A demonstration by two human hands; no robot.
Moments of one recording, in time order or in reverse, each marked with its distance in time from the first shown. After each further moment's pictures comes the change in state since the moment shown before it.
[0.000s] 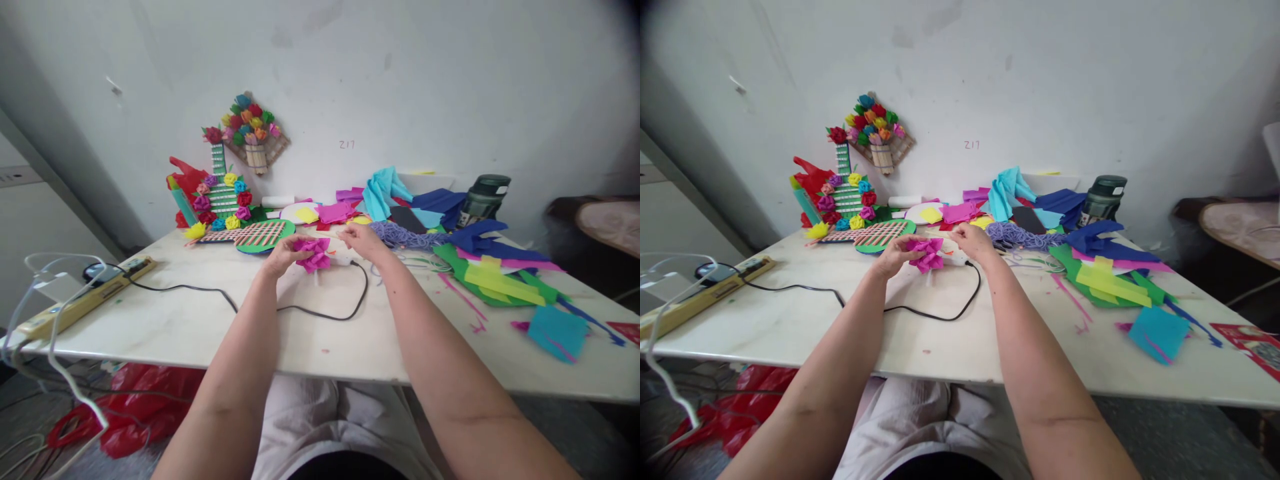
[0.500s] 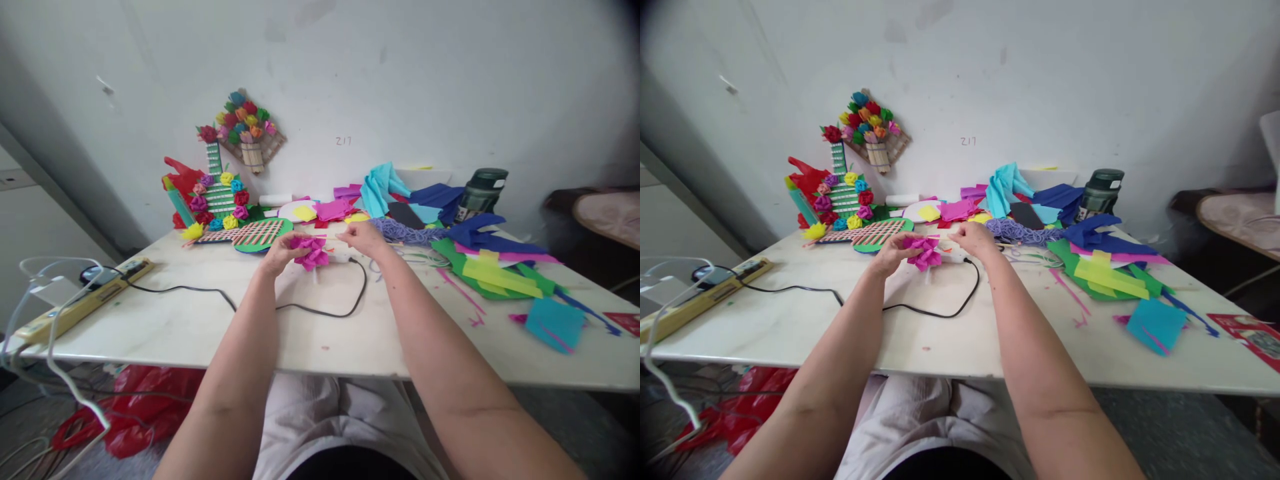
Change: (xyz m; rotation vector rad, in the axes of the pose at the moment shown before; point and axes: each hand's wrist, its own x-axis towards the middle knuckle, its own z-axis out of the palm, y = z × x) left_hand 0.002 -0.005 -0.004 -0.002 -0.004 0.027; right_hand -0.001 0.000 -0.005 -0.177 -0.001 0.079
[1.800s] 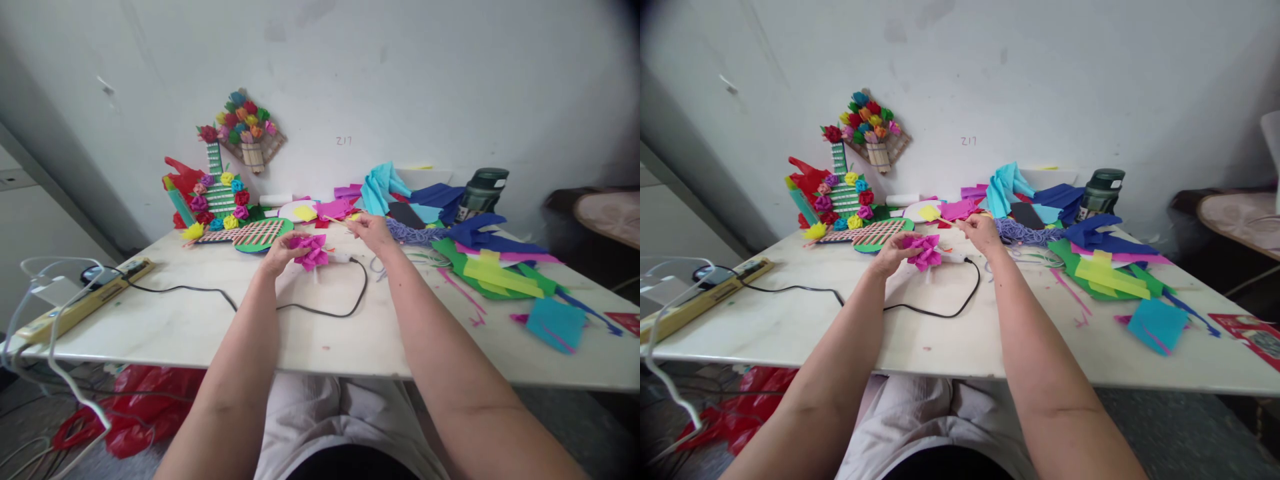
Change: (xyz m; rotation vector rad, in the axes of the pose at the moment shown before) left_hand -0.002 0.000 0.001 -0.014 0.052 -0.014; right_hand 0.001 0.010 -0.003 0.418 0.204 -0.073
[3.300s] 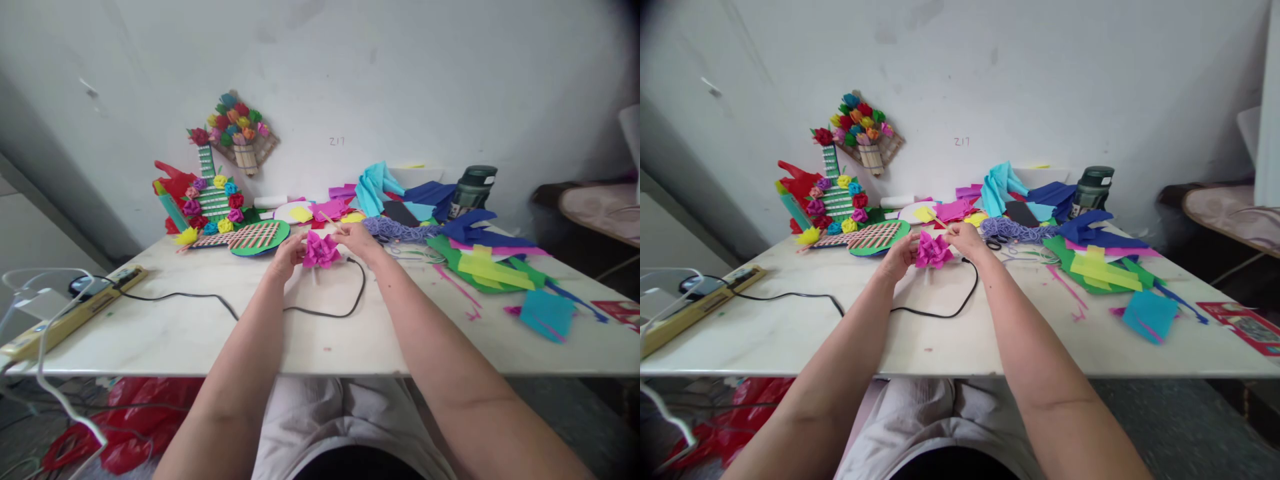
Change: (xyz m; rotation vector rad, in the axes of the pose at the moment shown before) left_hand 0.007 -0.006 0.018 -0.217 0.049 -0.243; right_hand -0.004 -0.006 0.024 0.060 -0.166 0.115
